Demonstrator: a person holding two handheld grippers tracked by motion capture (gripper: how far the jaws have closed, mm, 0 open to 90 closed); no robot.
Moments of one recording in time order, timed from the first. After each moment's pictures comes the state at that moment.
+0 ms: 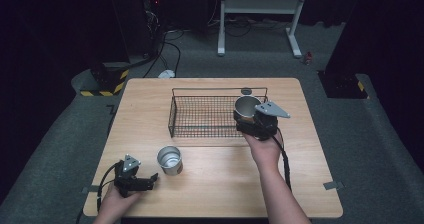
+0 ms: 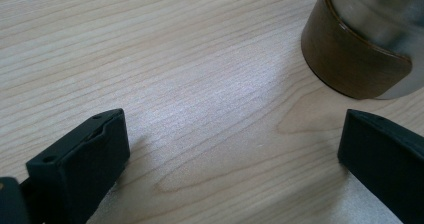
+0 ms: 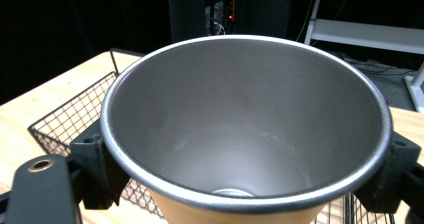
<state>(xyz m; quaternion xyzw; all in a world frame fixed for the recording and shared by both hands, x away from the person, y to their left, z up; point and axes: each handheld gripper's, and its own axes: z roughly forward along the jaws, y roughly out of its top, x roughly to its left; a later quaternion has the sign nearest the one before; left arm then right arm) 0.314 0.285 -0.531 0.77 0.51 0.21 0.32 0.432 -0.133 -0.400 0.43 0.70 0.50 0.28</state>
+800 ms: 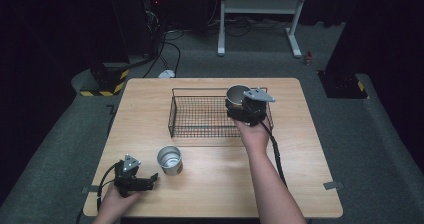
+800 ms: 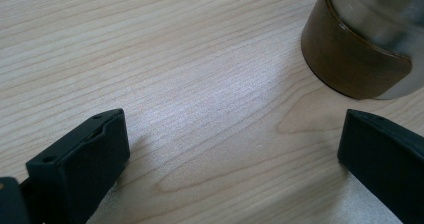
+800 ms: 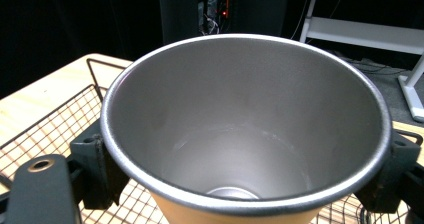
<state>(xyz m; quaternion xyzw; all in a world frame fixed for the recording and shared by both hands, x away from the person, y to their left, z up) 0.314 0.285 -0.531 0.77 0.50 0.21 0.32 0.478 -0.106 -0.400 0.44 0.70 0.48 0.29</state>
